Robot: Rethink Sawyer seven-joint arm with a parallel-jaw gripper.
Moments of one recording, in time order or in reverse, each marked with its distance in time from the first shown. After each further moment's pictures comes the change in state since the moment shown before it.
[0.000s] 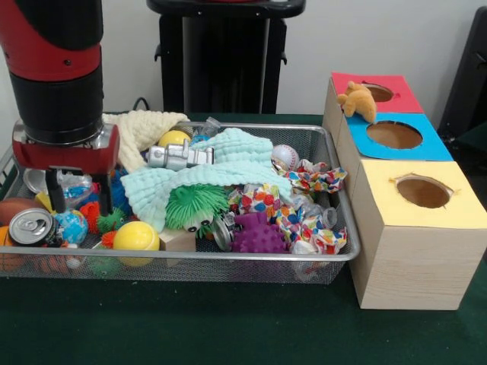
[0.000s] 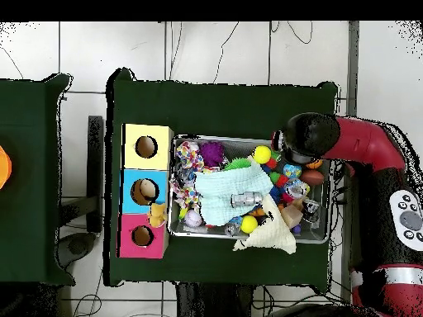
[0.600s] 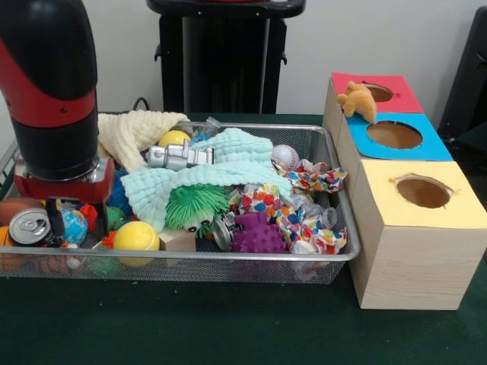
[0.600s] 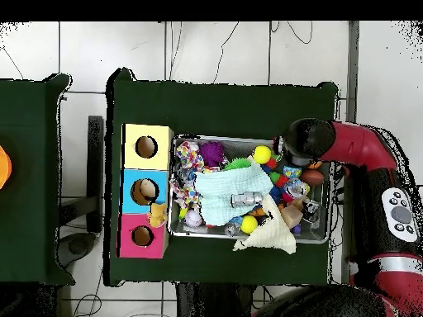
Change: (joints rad) arm -0.021 0.095 0.012 -0.054 -0.047 0.000 -0.008
